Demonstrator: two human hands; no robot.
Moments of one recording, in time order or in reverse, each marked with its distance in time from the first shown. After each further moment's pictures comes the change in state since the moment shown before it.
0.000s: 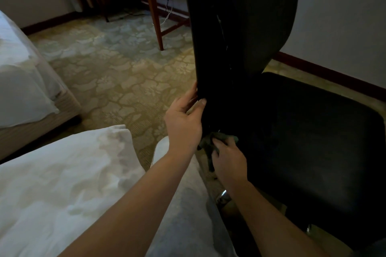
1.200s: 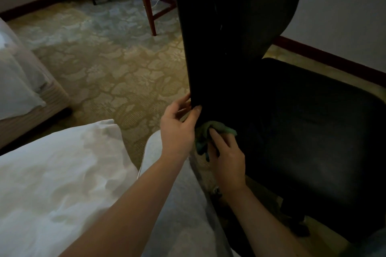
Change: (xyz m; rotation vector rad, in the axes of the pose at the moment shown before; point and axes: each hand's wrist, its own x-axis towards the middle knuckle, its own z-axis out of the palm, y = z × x) left_hand -0.007 -0.037 -0.006 0.027 -0.034 -0.181; right_hand -0.011 0.001 0.001 0.194 0.218 -0.092
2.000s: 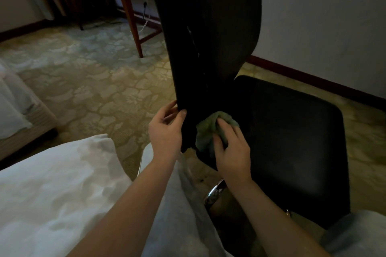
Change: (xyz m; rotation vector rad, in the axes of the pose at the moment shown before) left_hand -0.013 0.037 0.005 -0.063 0.067 0.020; right_hand 0.023 -0.019 -0.080 0.193 0.057 0.093
